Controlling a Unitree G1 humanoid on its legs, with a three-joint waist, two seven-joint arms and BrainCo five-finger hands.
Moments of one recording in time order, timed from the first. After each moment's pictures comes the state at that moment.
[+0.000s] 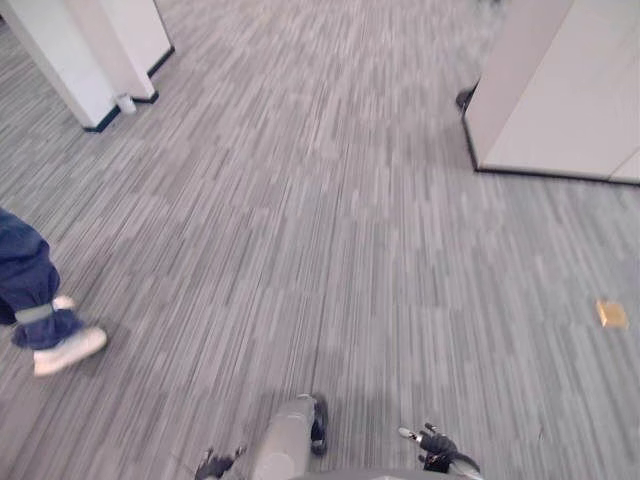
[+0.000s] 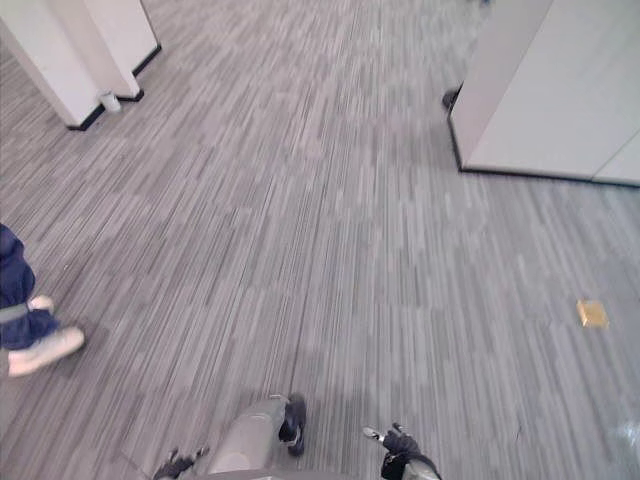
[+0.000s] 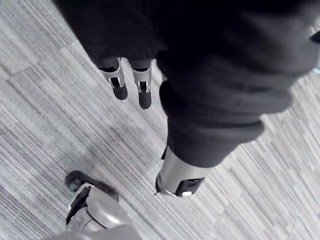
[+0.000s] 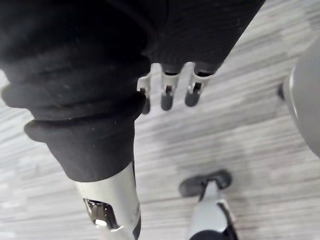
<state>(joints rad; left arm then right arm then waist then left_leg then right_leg) 0.22 0.02 0.37 1.03 -0.30 -0.09 0.07 0.02 0.00 -0.27 1.19 0.16 -0.07 0.05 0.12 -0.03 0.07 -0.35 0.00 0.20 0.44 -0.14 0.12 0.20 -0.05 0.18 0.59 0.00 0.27</state>
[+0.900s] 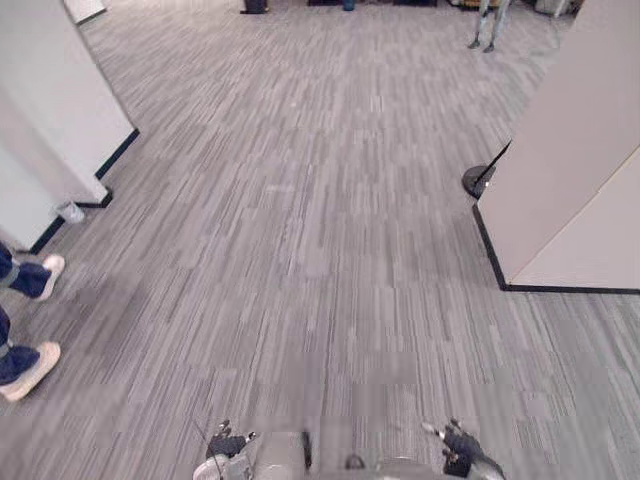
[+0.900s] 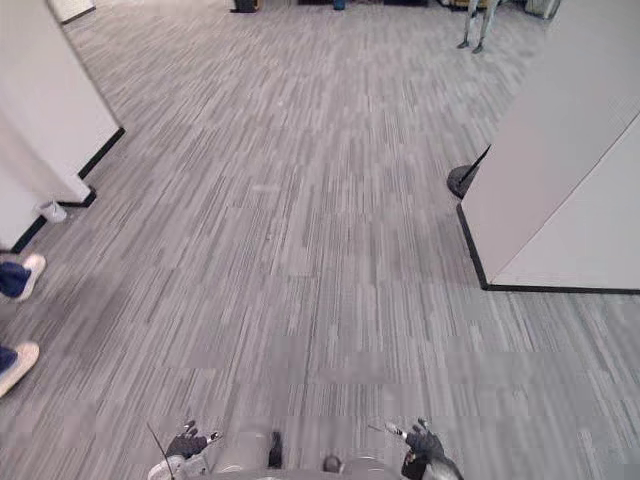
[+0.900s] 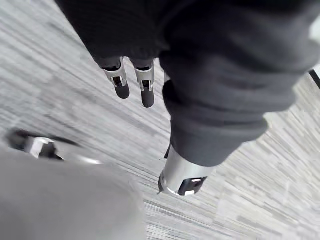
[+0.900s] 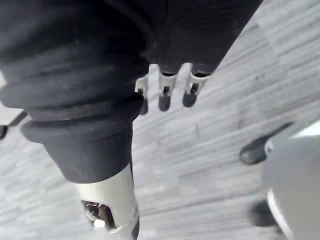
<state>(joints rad) 0.12 0.05 0.23 0.99 -0.19 -0.05 0.07 0.01 -0.06 -0.33 1.08 0.16 -0.03 0.02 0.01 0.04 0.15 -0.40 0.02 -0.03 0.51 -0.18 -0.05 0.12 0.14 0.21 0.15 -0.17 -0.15</state>
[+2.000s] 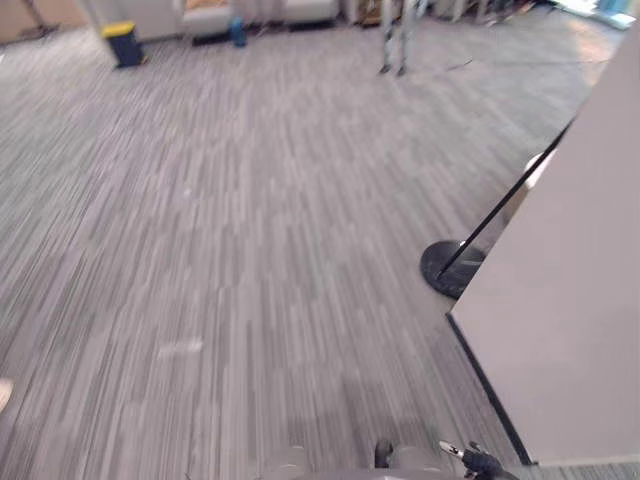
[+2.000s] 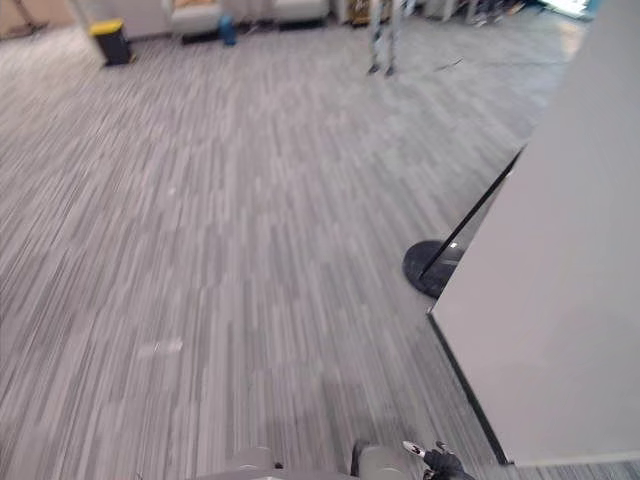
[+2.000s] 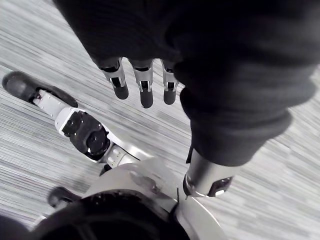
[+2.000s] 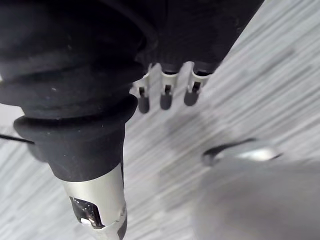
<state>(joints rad) 0.23 0.01 0.34 1.10 -0.41 -0.01 0.00 0.02 -0.11 -0.27 1.12 0.12 0.00 0.04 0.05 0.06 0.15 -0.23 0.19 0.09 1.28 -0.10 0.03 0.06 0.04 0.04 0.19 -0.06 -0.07</state>
